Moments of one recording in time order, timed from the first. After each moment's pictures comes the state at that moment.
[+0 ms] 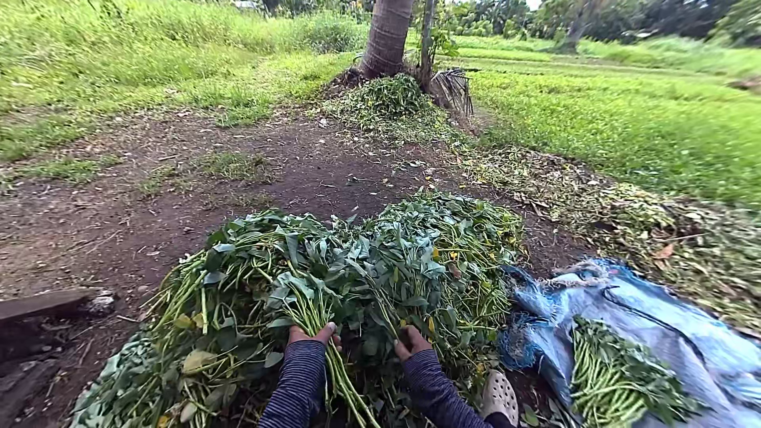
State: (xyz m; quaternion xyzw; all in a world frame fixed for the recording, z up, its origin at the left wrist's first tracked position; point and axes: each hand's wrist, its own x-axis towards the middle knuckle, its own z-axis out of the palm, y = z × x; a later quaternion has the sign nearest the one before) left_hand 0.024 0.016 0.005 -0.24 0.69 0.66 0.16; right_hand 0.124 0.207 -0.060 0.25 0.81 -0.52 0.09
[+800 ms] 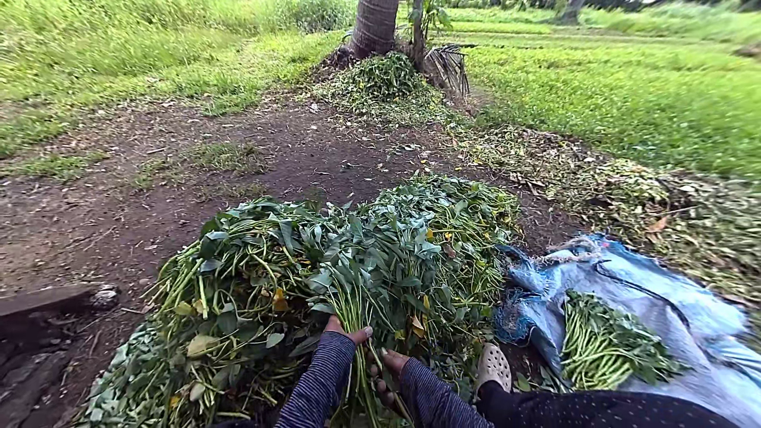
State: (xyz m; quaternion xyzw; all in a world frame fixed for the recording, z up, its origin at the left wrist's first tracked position) left_hand 0.061 0.035 -0.011 -0.05 0.83 0.47 0.30; right_hand 0.168 0.161 -0.064 0.29 0.36 -0.85 0.25
